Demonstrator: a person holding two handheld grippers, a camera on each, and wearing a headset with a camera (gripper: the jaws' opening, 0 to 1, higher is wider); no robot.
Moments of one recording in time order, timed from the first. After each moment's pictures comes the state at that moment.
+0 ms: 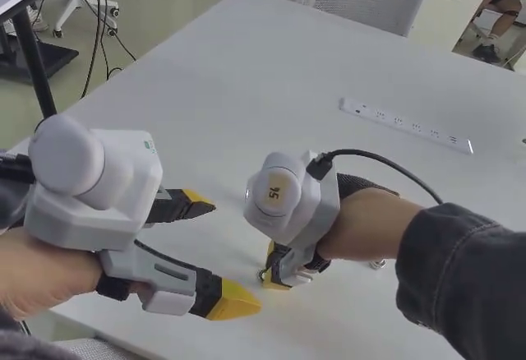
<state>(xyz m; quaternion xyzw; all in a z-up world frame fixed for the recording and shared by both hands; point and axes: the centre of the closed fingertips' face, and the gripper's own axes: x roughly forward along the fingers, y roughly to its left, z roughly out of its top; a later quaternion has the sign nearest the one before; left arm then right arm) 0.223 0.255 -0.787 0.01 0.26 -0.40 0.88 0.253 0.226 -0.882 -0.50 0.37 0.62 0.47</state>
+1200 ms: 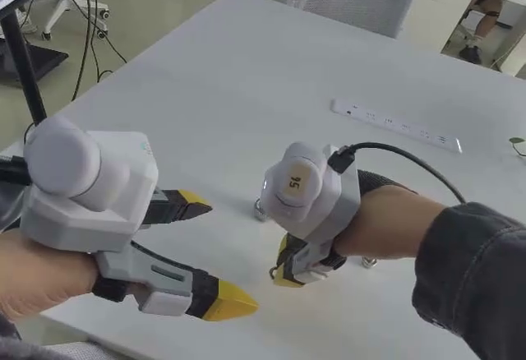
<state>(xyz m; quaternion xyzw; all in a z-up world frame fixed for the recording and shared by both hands) 0.225 0.252 -0.785 0.01 0.25 -0.41 0.88 0.259 0.204 -0.864 -0.48 0.39 0.61 0.50</state>
